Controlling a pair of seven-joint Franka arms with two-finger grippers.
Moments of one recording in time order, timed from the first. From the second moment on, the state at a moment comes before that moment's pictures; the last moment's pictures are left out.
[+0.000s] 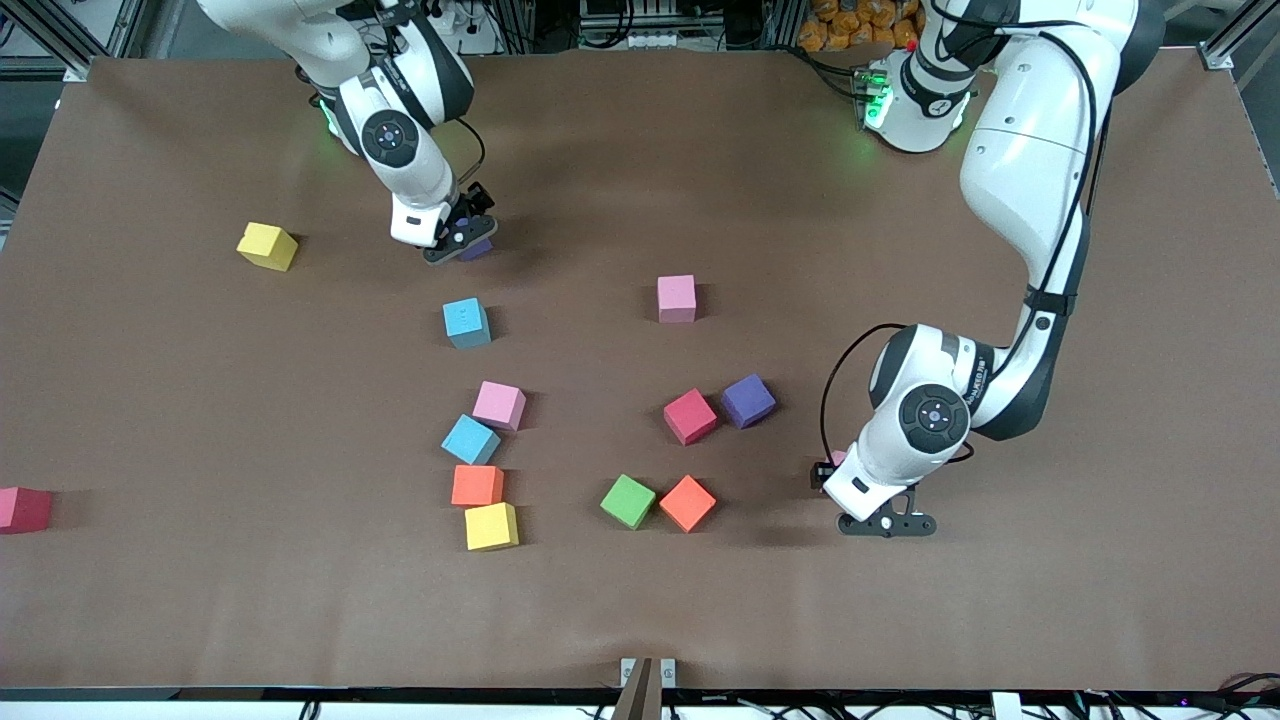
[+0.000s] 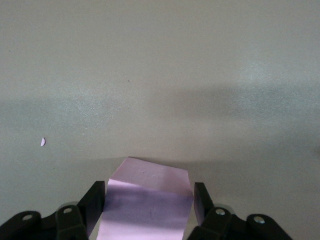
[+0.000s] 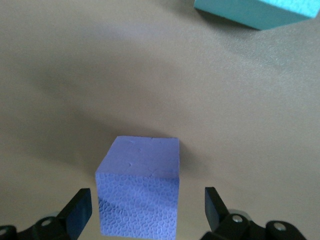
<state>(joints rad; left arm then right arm) -0.23 0.83 -0.11 -1.38 0.16 2.26 -0.37 0.41 -0.04 0.20 -2.76 0.14 2.52 -0.06</state>
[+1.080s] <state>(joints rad) -0.19 0.82 -0.11 -1.38 0.06 2.26 -0.67 0.41 0.04 0.20 -2.75 0.14 2.55 -0.06</state>
